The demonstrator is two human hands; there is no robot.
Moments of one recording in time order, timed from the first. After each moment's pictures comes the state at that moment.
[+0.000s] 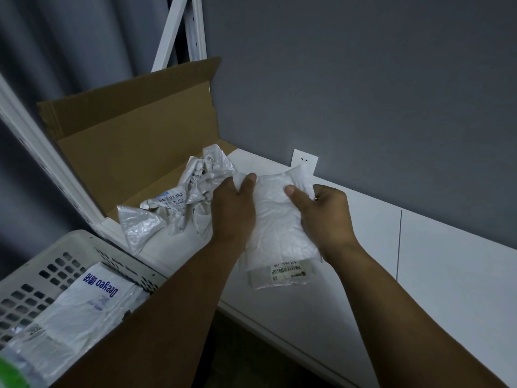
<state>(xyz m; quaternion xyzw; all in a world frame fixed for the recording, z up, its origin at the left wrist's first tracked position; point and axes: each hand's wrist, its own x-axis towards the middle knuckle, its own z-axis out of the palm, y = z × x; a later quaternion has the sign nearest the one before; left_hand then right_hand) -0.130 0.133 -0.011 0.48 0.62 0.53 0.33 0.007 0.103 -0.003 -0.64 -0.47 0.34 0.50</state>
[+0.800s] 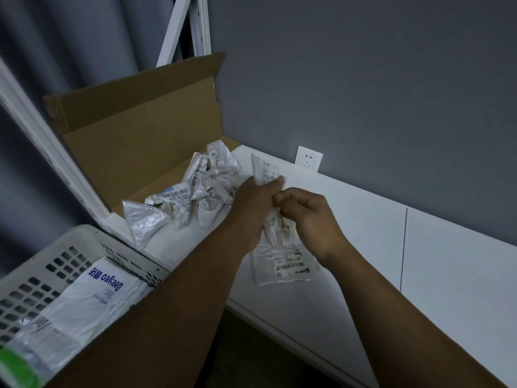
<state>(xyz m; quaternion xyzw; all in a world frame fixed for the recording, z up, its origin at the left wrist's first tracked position) -0.120 0.131 -0.006 0.38 0.48 0.48 0.63 -0.009 0.093 -0.008 -0.54 -0.56 0.42 0.47</state>
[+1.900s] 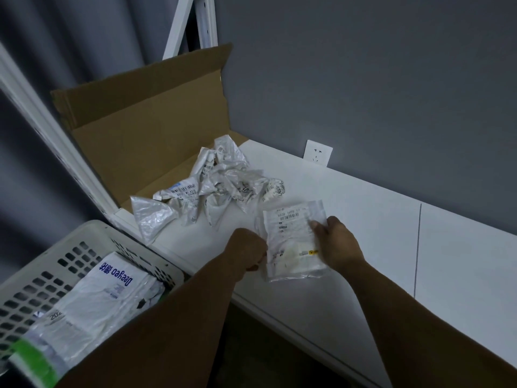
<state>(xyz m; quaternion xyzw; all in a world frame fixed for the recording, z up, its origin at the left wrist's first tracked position) -0.153 0.128 -0.104 0.40 0.66 0.24 0.59 0.042 0.111 -0.105 -0.77 -0.54 0.27 0.22</state>
